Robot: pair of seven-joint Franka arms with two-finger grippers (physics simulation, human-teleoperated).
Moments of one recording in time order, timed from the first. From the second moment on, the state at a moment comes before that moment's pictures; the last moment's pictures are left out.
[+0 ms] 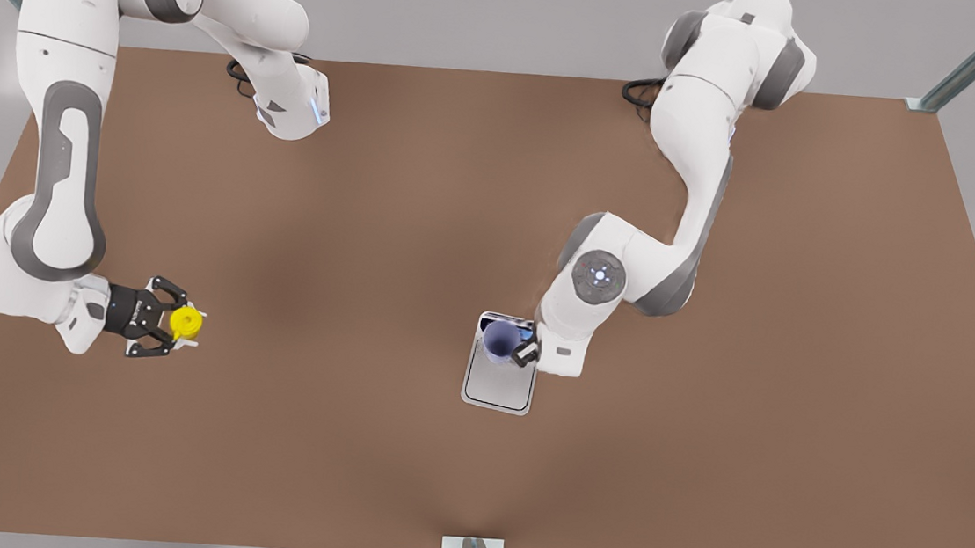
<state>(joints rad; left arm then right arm) -0.59 0.65 0.16 -1.17 -0.21 1.88 -1.05 -0.22 0.41 0.04 -1.66 0.63 1.88 -1.92</state>
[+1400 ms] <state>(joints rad) -0.11 0.27 0.11 -1.38 -0.06 1.73 -0.01 0.81 0.73 0.05 -1.40 -1.05 1.93 -0.41</state>
